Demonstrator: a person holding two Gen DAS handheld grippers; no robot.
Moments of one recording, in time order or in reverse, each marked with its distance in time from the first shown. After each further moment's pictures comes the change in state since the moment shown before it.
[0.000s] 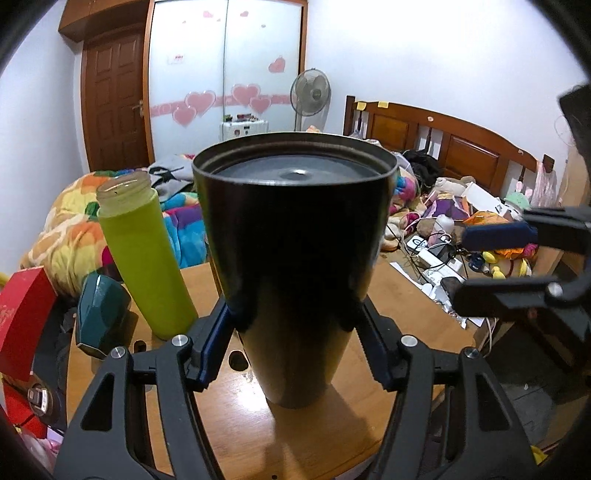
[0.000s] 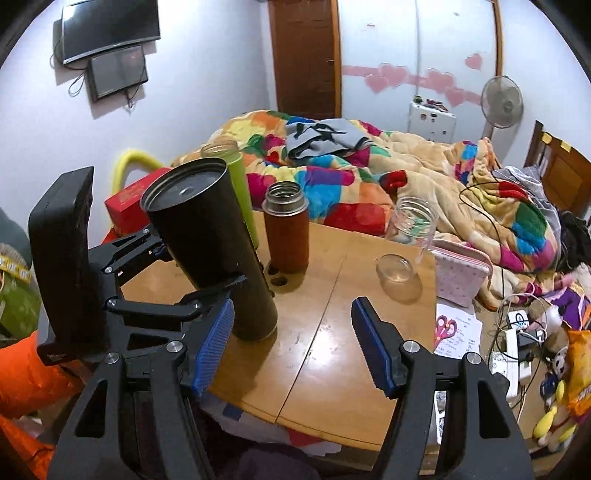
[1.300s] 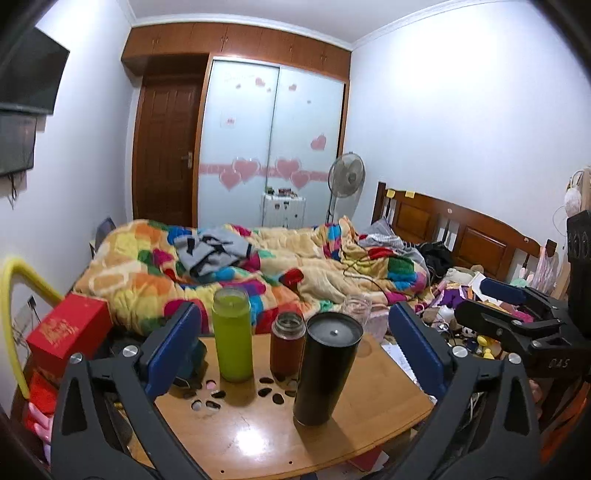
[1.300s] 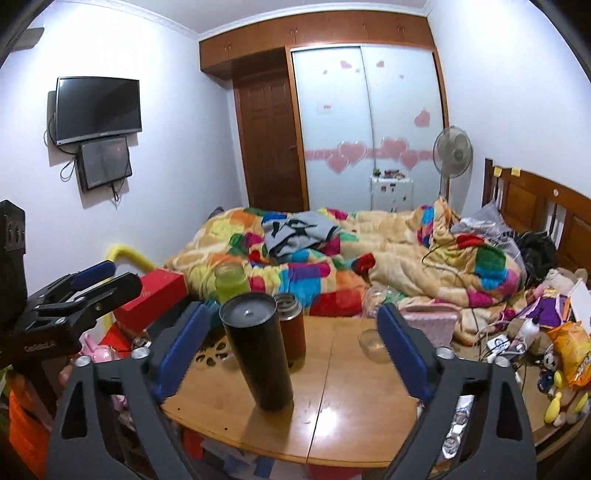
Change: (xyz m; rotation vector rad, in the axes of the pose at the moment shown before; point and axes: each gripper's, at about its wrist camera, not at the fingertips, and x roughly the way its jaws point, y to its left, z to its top) left arm -0.180 0.020 0.054 -0.122 -0.303 0.115; right arm -0.110 0.036 0.025 0.119 -0.368 -0.103
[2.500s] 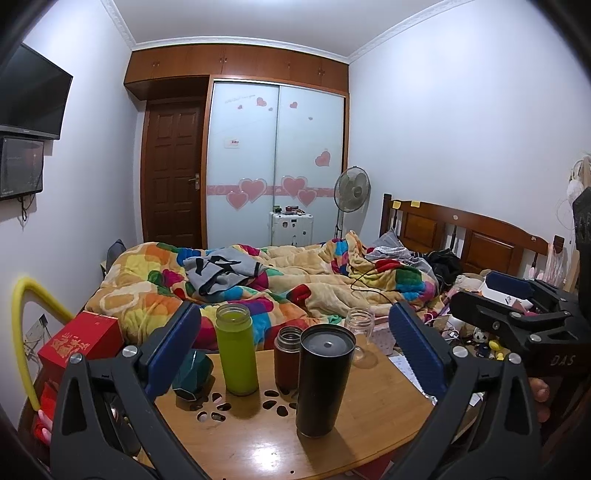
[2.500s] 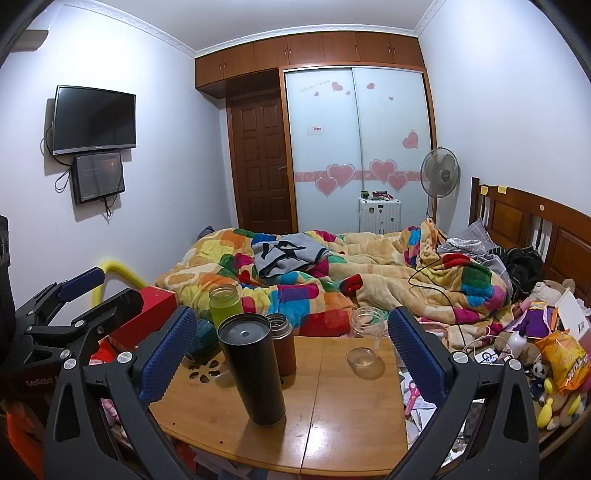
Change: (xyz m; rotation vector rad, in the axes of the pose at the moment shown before) left arm -0.010 -0.018 -0.002 0.044 -0.060 0.043; right arm -0.016 0.005 0.003 -0.008 -0.073 -0.048
